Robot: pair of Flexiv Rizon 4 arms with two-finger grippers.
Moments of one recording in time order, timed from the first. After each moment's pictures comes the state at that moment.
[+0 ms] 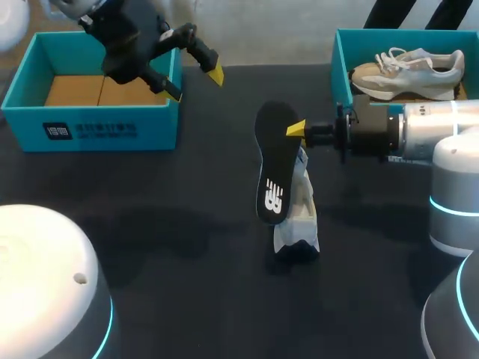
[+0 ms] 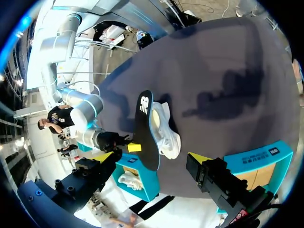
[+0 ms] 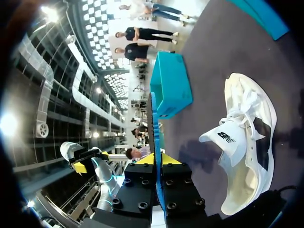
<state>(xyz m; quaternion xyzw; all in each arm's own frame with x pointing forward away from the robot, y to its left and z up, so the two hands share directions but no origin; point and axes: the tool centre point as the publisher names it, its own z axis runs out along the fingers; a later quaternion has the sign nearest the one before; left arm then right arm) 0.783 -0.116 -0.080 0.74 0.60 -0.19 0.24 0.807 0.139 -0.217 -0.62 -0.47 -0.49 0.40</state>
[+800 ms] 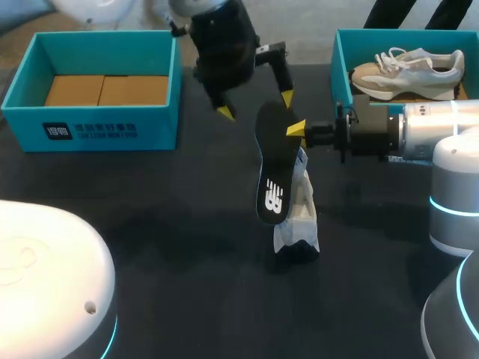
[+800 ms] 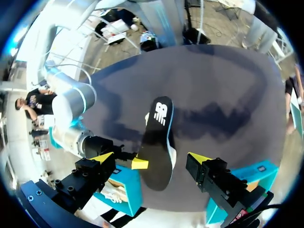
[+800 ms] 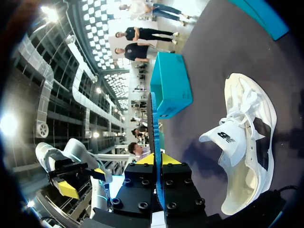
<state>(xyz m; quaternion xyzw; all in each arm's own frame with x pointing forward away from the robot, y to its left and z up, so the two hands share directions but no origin) 0.764 -0.207 -0.099 0.73 0.66 -0.12 0.12 0.807 0.139 -0.217 -0.62 -0.47 -0.49 0.40</state>
